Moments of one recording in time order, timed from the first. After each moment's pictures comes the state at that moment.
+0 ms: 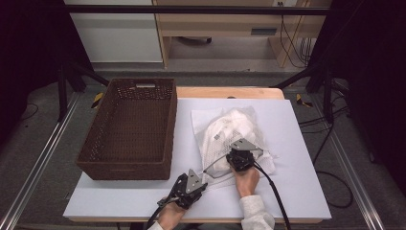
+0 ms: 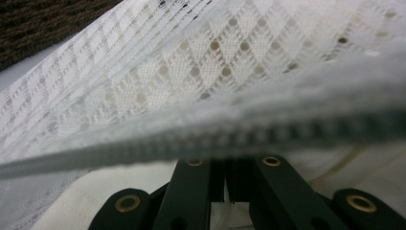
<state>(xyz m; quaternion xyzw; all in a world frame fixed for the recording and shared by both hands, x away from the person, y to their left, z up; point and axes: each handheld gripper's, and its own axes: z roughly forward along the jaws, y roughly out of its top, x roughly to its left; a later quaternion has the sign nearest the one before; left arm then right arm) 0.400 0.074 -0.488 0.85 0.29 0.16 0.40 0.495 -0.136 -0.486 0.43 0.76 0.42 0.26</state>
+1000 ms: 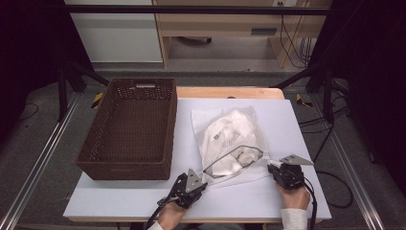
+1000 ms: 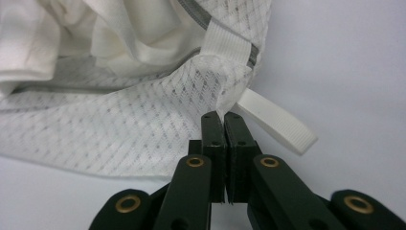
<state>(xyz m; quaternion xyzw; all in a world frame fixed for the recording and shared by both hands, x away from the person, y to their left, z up) 0.401 0.075 -0.488 0.85 0.30 0.16 0.39 0.431 -0.271 -0.481 0.52 0.74 0.36 0.22</state>
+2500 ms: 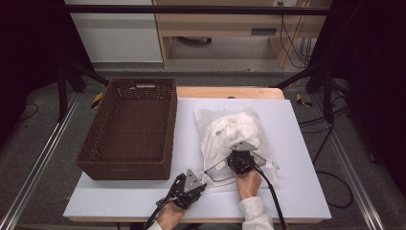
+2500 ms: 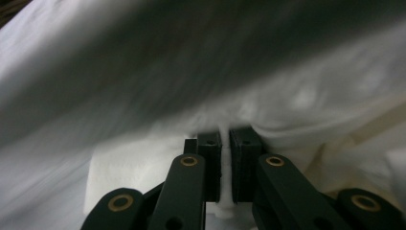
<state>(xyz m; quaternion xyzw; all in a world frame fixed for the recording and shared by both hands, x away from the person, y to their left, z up) 0.399 0.078 -0.487 0.85 0.30 0.15 0.40 0.491 -0.137 -0.488 0.47 0.76 0.38 0.24</state>
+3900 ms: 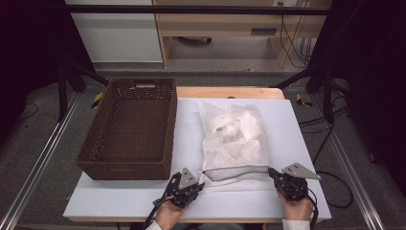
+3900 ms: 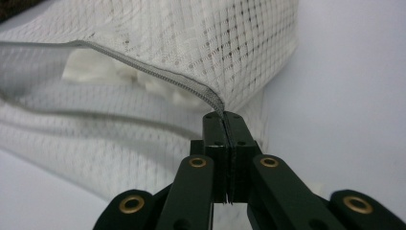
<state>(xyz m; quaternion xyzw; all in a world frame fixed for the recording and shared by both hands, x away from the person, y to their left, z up) 0.403 0.087 -0.487 0.84 0.33 0.13 0.41 0.393 -0.260 -0.464 0.49 0.74 0.39 0.25</state>
